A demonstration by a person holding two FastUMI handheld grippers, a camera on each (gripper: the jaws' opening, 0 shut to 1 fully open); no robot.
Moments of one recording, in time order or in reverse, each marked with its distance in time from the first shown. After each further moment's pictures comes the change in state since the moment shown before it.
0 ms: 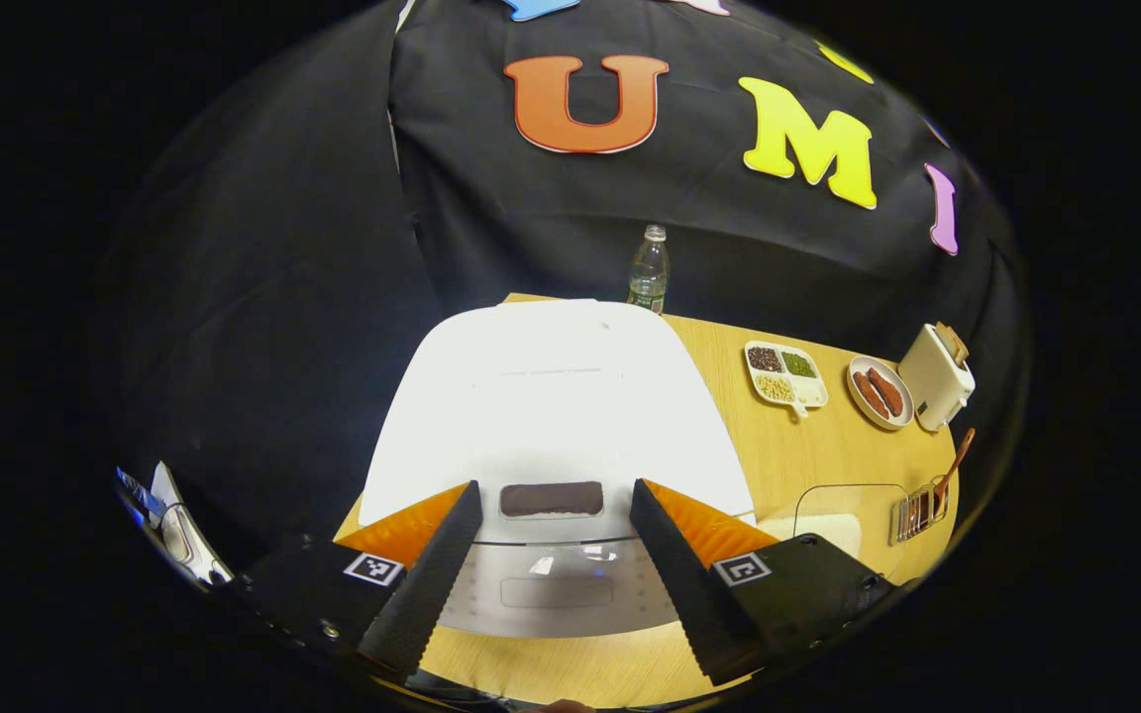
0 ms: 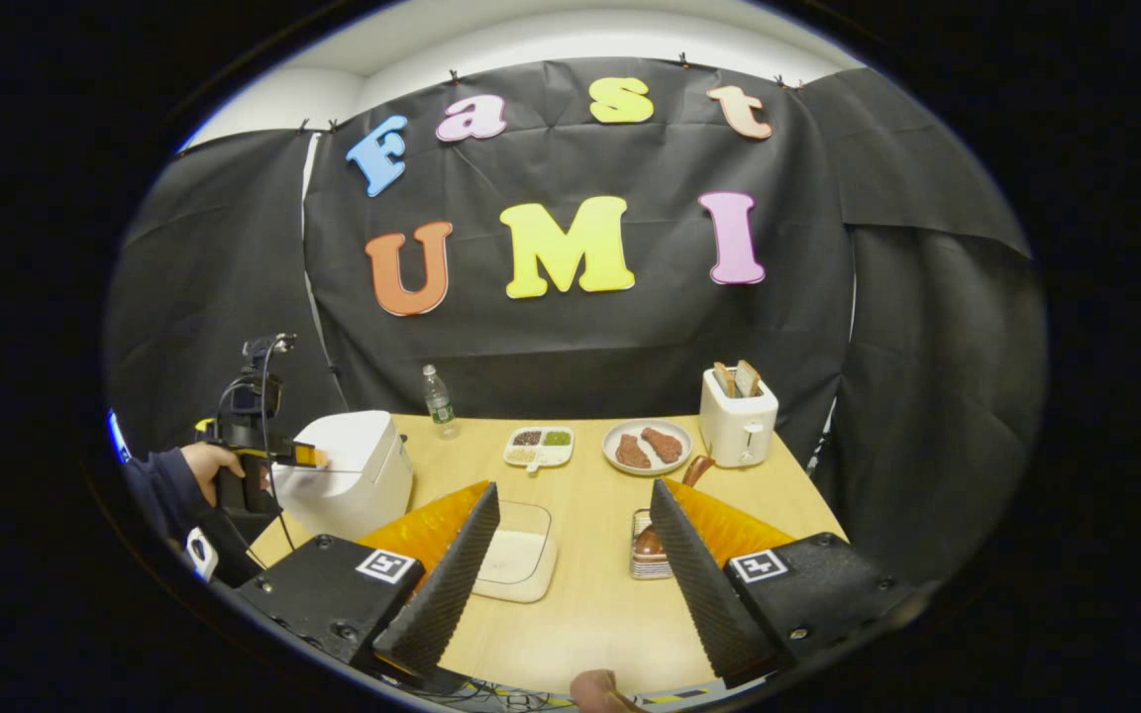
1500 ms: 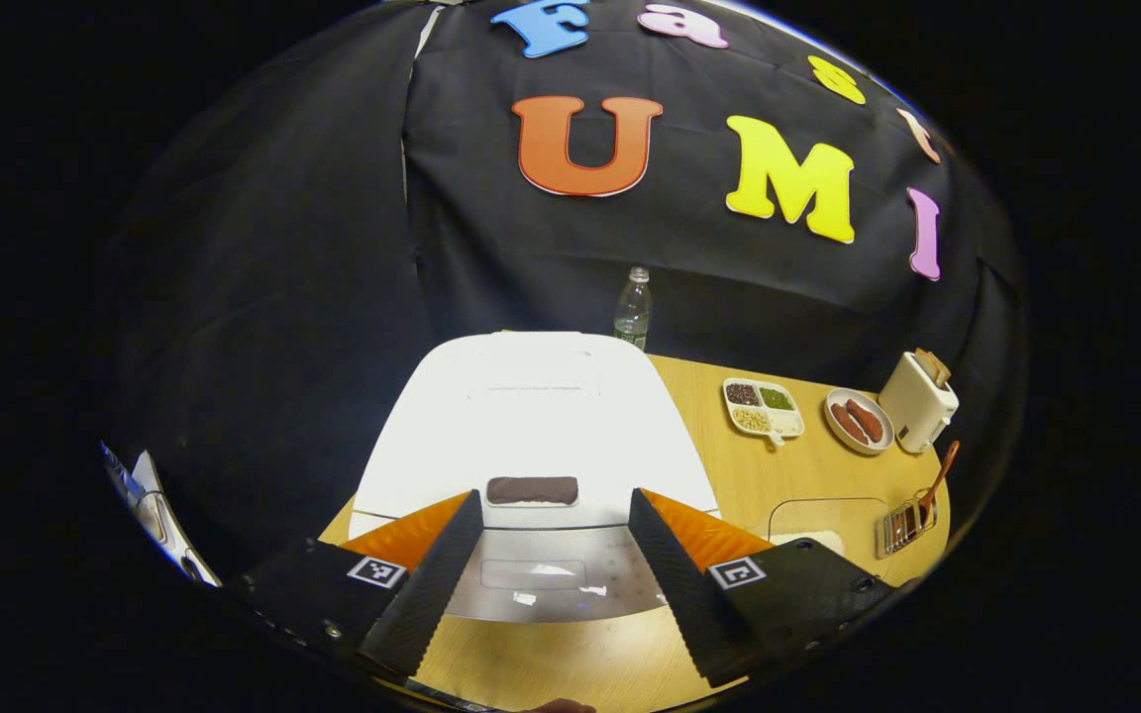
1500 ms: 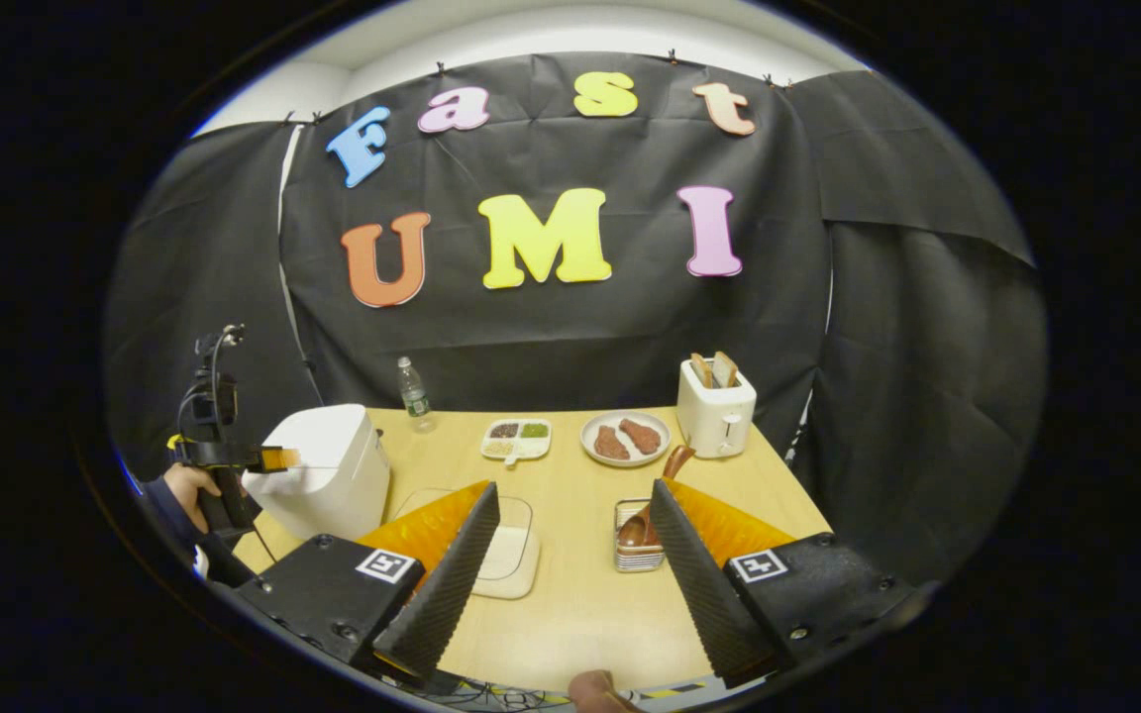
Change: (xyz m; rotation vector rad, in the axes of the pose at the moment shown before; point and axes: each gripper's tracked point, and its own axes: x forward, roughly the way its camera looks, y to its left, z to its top) left arm -0.030 -0.011 0.009 -0.040 -0.185 -0.039; right arm 0.003 -0.007 -0.005 0.004 0.008 -0.084
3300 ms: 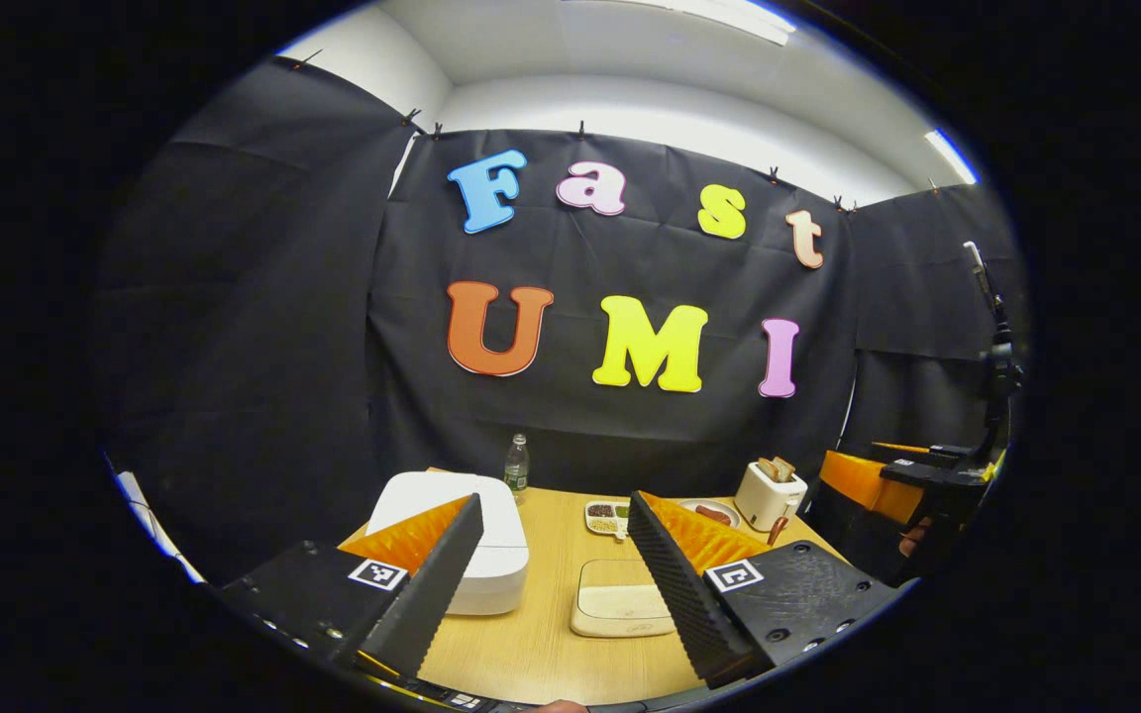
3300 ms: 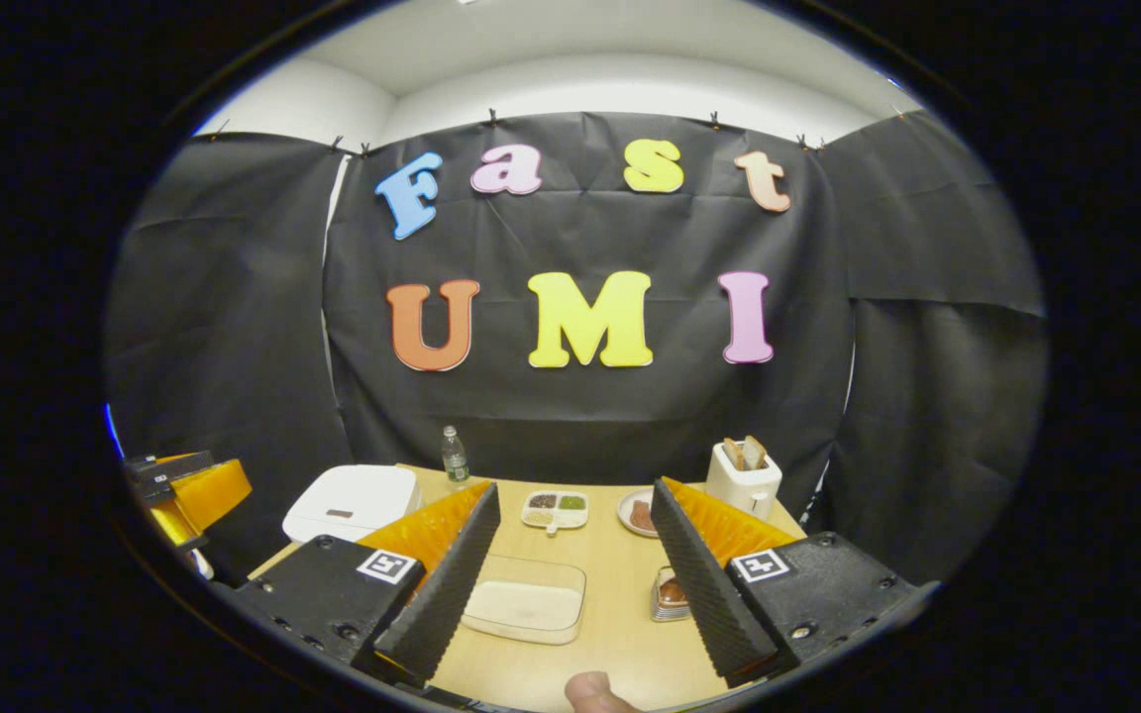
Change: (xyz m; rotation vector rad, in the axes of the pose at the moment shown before) left arm -0.257 -0.085 0.058 0.010 -0.449 -0.232; right arm -0.042 0.088 0.074 -0.077 -0.199 0.058
